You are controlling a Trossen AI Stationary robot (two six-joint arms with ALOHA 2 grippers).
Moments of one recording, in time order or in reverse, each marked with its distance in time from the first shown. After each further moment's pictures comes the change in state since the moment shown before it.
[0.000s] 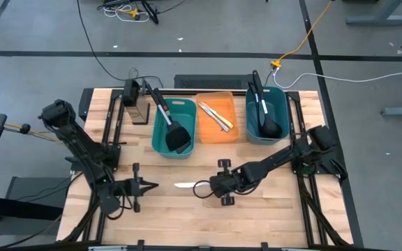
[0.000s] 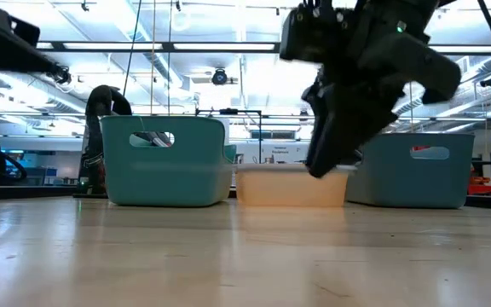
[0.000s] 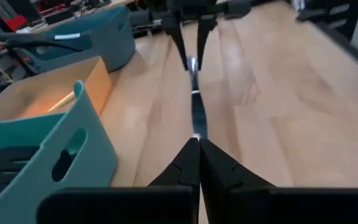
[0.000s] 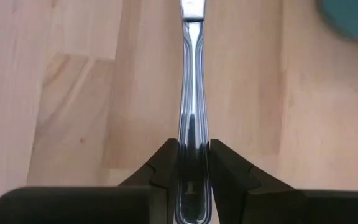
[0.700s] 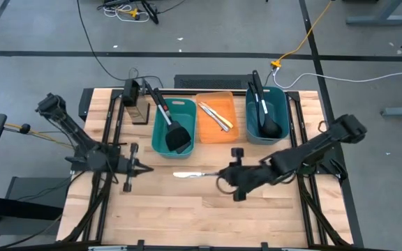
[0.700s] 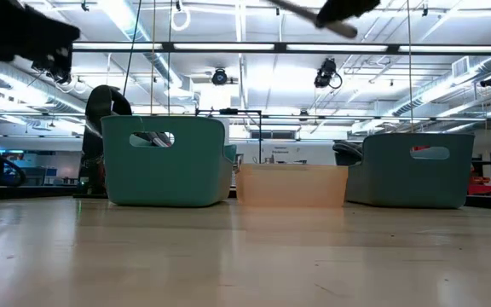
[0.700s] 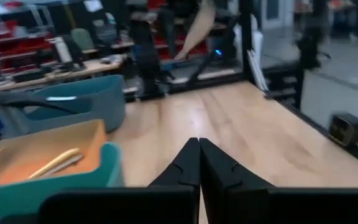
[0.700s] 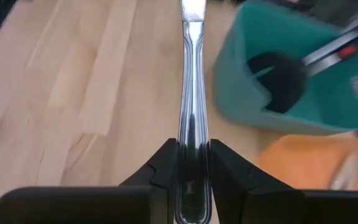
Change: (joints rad) left arm 0.242 -0.657 -0.321 0.295 0.363 0.484; right arm 0.073 -0.359 -0.003 -0.045 0.203 -0.079
